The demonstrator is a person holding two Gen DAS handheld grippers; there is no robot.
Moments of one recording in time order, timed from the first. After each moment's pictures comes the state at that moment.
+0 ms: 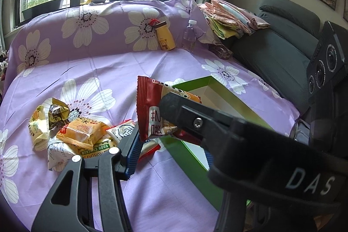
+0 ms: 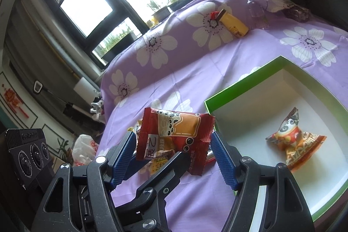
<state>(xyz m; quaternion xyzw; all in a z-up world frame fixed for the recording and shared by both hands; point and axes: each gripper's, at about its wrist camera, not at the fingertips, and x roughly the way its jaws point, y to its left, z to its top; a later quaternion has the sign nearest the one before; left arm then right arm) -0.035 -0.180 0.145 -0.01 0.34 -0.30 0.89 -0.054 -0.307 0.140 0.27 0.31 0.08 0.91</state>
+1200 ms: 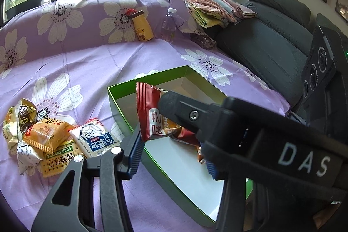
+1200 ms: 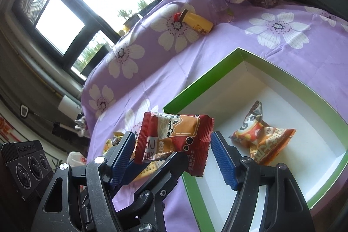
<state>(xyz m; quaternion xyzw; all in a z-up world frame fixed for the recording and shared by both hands) -0.032 -0.233 0.128 0.00 0.36 -0.35 0.87 -0.060 -0.360 0.120 0.32 0.32 0.01 0.89</state>
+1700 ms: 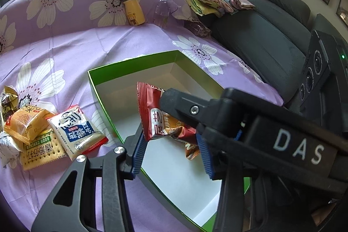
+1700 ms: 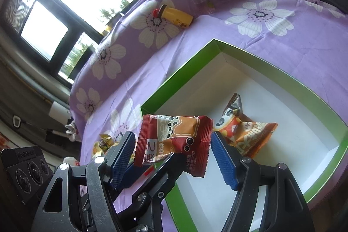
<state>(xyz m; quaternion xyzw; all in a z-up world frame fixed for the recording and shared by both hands) -0.024 -0.253 0.110 -0.02 0.40 -0.37 0.84 -0.061 -0.382 0.103 0.34 0.35 -0.03 0.87</state>
